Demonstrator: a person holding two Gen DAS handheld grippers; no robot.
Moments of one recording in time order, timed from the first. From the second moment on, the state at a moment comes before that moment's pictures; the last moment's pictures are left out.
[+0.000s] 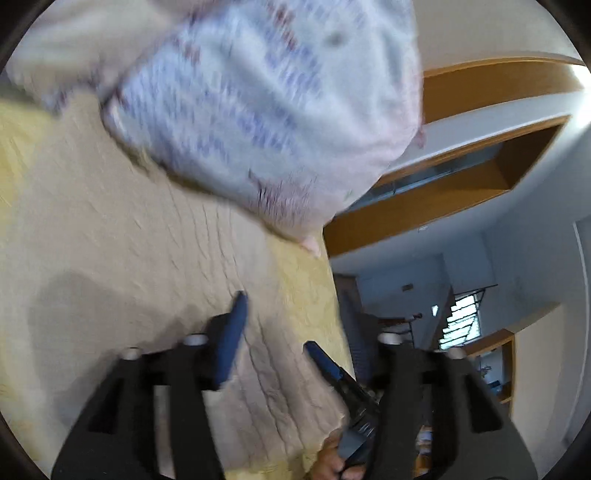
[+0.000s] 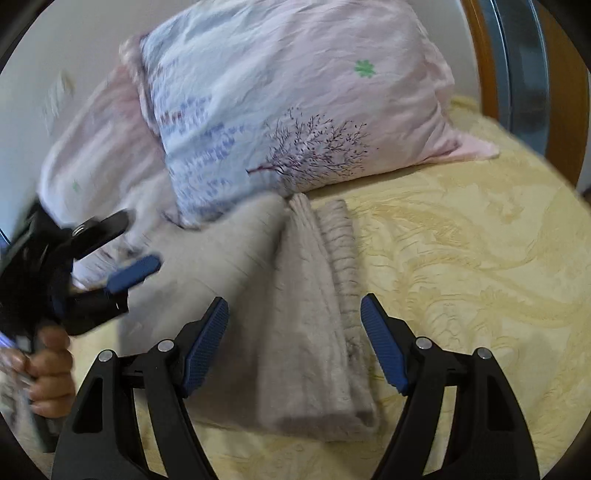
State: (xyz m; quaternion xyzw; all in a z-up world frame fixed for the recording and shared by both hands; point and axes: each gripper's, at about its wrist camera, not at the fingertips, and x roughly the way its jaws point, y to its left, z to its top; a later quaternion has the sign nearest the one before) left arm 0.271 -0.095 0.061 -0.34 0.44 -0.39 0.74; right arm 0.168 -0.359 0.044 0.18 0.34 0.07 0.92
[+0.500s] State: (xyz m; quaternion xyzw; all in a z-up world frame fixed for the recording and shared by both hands) left arm 0.271 -0.003 0.023 -0.28 0.48 -0.24 0.79; right arm 0.223 -0.350 0.012 0.32 0.47 0.19 0.80
